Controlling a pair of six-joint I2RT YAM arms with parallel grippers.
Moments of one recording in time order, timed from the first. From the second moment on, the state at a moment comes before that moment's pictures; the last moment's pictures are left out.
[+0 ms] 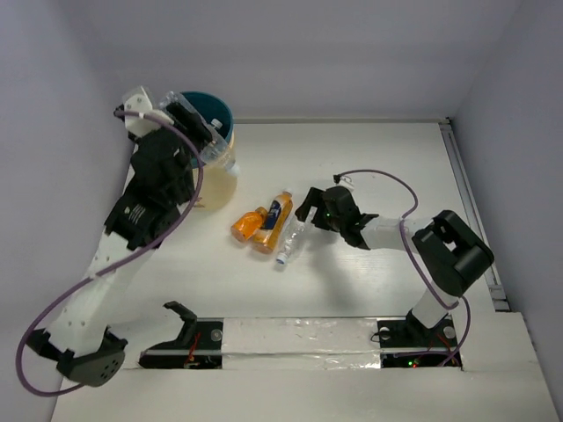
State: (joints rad) left arm -0.61 1.01 1.40 -0.42 -0.78 -0.50; right arm 0.66 1.67 0.77 0.29 0.18 0.83
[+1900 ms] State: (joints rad) left arm -0.27 0.59 0.94 -0.36 -0.21 -0.54; right arm 0.76 1.54 1.56 0.20 0.23 0.60
